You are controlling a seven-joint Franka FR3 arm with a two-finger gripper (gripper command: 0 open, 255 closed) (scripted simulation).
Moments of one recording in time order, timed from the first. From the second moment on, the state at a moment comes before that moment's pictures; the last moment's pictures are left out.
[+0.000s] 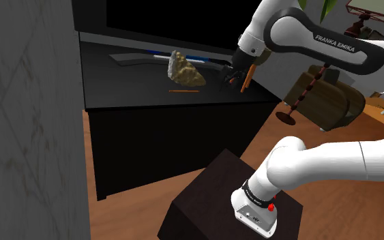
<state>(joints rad) 0.02 -0.80 -0.05 -2.38 -0.03 1.70 0.17</state>
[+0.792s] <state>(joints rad) 0.00 -0.46 -0.05 -2.18 -0.15 1.91 0.13</state>
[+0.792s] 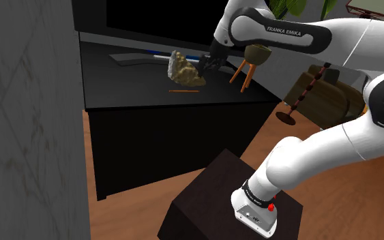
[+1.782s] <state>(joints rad) -0.03 0.05 -0.05 -1.68 -0.32 2.04 0.10</state>
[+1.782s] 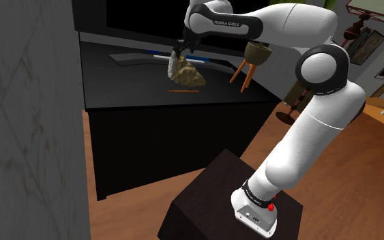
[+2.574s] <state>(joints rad) -0.02 0.26 -0.06 -1.49 -0.38 2.08 0.10</state>
